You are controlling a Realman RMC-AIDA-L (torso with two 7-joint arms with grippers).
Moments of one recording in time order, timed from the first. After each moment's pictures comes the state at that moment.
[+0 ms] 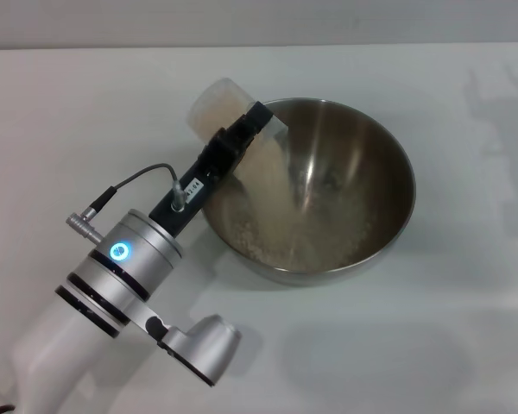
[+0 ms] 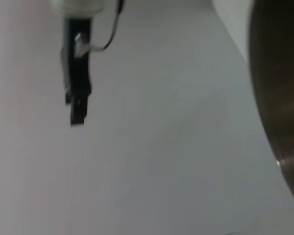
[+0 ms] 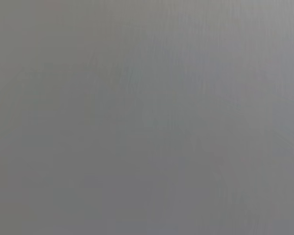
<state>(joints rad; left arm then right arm) -0.46 -2.08 -0.36 -0.53 2.25 1.19 1.96 0.48 2.07 -1.84 -0.29 0.50 -1.40 -0.07</state>
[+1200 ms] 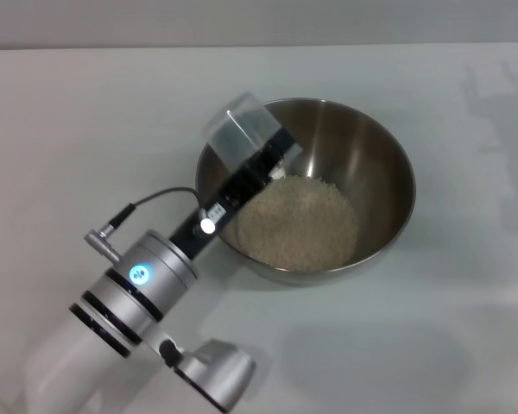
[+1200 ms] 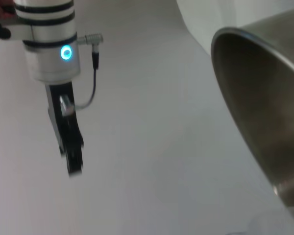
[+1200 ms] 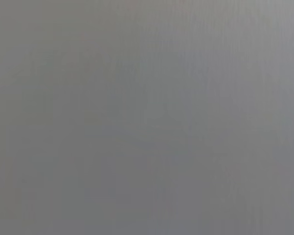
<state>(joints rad) -0.44 -2.08 -0.32 -0.58 2.25 1.16 2.10 0.50 2.07 -1.84 -0.27 0.50 -1.40 -0.07</state>
